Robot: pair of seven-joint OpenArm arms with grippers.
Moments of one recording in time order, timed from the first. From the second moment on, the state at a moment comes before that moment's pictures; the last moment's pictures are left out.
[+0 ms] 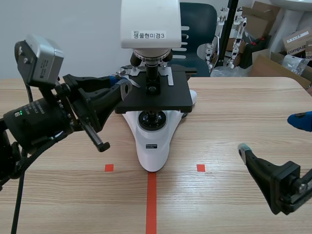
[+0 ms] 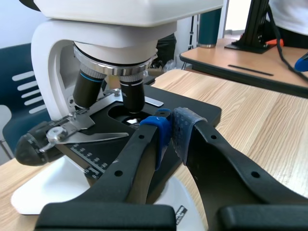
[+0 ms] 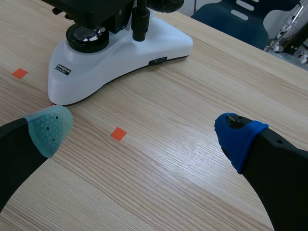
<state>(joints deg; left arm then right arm) 8.0 -23.7 12.7 93.4 -10.2 -36.5 -22.2 -45.8 30.6 12.8 115.1 13.8 22.3 6.3</state>
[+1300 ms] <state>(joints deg) 6.0 -21.1 12.5 82.2 -4.8 -35.4 -33.3 -45.8 30.6 12.8 115.1 13.8 22.4 6.3</state>
